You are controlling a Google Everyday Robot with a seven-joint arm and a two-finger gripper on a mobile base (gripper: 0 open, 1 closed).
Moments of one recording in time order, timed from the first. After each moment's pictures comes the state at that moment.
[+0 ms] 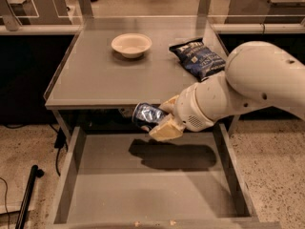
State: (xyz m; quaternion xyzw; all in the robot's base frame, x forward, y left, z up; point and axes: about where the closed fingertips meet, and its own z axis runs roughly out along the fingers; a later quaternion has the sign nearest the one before) arm 0.472 -0.027 0.829 -0.56 0.75 0.18 0.31
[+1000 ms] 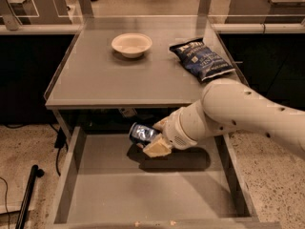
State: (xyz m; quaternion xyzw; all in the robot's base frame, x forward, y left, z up) arm 0.478 -0.009 0.744 -0.55 0.77 0.19 0.28
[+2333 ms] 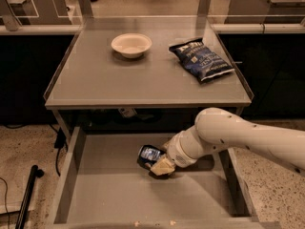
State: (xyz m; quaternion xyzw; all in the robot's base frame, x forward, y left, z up) arm 0.480 -0.030 0.630 -0.53 0.80 0.20 0.22
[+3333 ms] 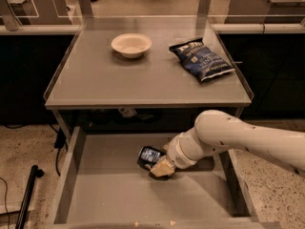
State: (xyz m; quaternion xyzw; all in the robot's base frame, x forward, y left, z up) arm 0.478 -0.030 0.624 -0.52 0.80 0.20 0.22
